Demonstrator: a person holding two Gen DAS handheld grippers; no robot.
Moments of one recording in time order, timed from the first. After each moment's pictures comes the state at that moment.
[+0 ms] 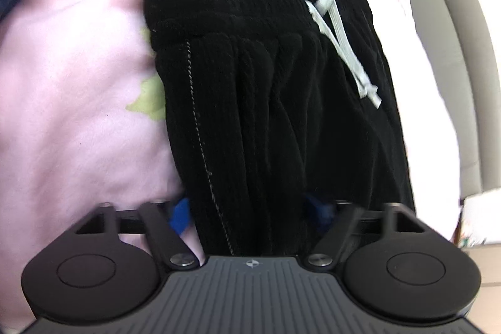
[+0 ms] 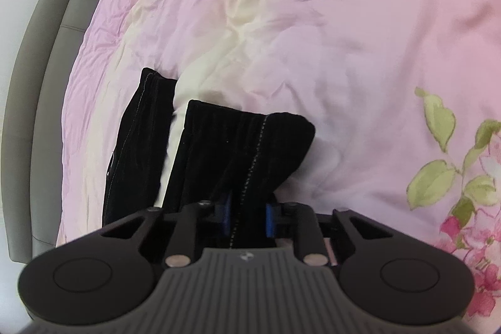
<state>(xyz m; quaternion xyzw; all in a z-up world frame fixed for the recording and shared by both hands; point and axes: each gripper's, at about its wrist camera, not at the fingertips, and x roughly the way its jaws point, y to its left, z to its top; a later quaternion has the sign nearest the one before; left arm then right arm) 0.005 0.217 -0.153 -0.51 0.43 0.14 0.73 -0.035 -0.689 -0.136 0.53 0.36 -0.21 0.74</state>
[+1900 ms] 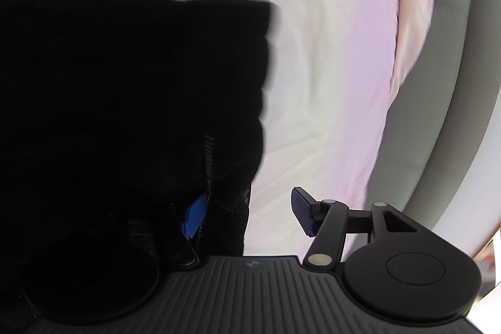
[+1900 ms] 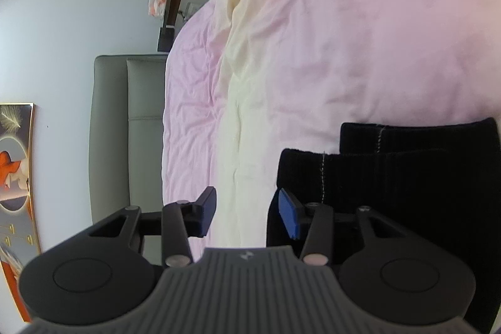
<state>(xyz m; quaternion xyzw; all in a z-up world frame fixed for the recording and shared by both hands) 0.326 0.289 -0.187 -0.75 0.38 0.09 0.53 0.229 -0.684 -0.139 0.68 0.13 -0.18 0.70</state>
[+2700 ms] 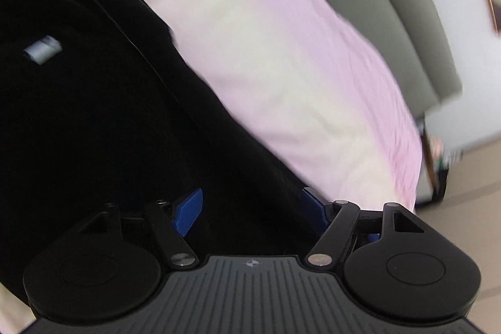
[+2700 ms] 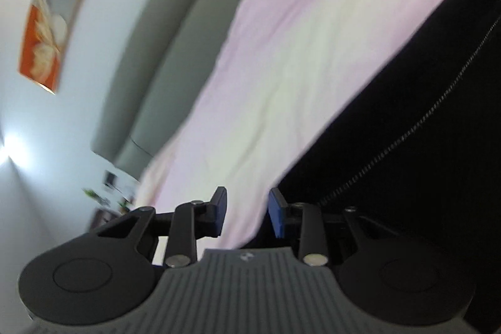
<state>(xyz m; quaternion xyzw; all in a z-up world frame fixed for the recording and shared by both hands) 0.210 0.058 -0.114 -0.37 0.47 -0.06 0.80 0.288 -0.487 -0.138 0.47 0.28 0.12 0.83</state>
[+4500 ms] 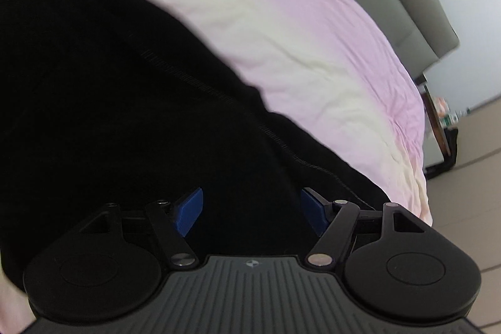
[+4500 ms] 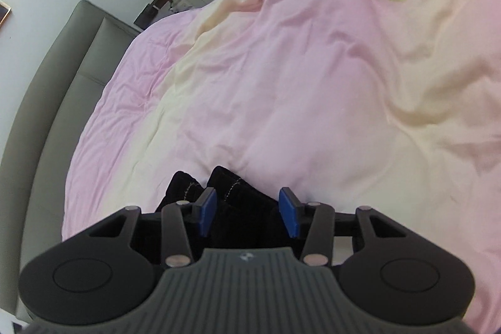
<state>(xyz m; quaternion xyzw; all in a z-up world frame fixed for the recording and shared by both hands) 0.170 -0.055 -0.100 -0.36 0.47 -0.04 0.80 0.182 -0.698 -0.128 0.45 0.25 -0.26 0.82</state>
